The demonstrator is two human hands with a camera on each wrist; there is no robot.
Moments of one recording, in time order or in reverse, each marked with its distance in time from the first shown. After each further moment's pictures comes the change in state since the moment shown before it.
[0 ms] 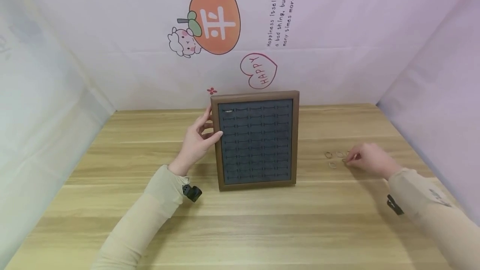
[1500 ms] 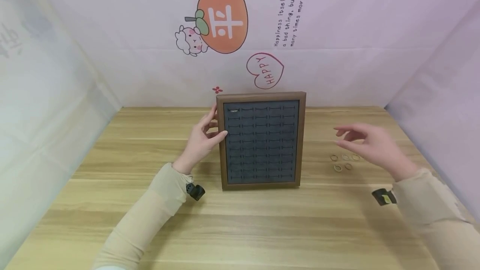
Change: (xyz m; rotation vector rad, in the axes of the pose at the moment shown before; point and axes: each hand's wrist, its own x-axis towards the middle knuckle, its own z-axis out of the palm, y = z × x) left_hand 0.001 0.001 0.001 -0.027 -0.004 0.005; right_hand 0.009 -0.084 -0.053 0.247 0.251 -0.003
